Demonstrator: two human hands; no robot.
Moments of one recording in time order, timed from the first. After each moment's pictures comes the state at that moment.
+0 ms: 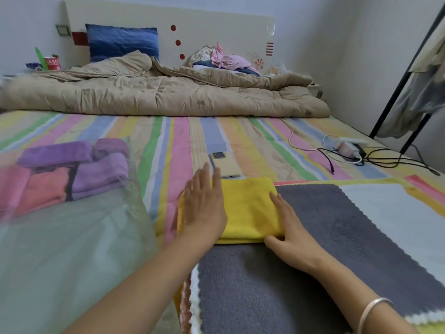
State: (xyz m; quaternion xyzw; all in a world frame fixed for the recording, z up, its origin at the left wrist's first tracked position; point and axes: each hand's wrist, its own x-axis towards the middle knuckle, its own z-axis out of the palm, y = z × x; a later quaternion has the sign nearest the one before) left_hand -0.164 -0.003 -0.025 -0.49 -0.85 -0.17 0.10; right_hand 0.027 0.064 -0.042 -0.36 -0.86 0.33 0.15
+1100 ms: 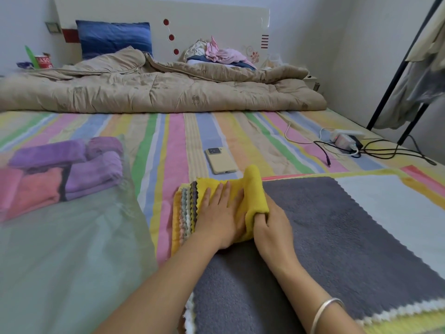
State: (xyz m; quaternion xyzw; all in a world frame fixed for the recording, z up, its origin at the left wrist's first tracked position) left_hand -0.153 0.019 -0.075 -0.62 -0.78 -0.05 -0.01; right_hand -0.017 0.037 -0.049 -0.45 -0.76 0.31 0.35
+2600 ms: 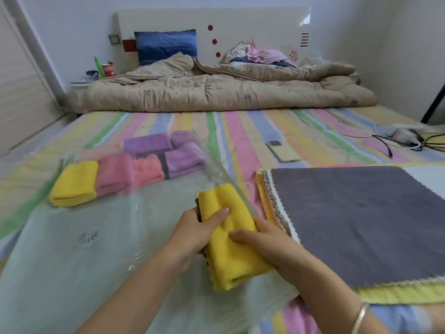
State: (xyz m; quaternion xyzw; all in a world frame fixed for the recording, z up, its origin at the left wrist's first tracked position) left_hand -0.238 -0.243 0.006 -0.24 -0.74 -0.52 -0.36; right_hand -0.107 -0.151 -0.004 -0.37 -0.65 0.66 0.10
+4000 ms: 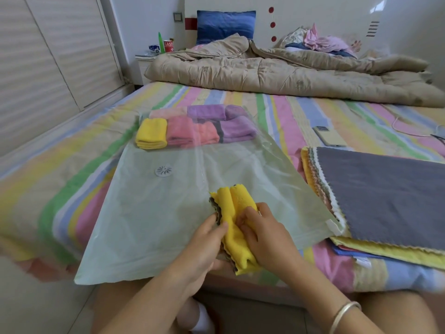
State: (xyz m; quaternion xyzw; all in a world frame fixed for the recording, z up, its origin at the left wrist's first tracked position) left_hand -0.179 -0.399 -0.029 -0.13 -0.63 -0.64 -0.43; right_hand -0.102 -0.273 -0.041 -0.22 -0.94 0.24 0.11
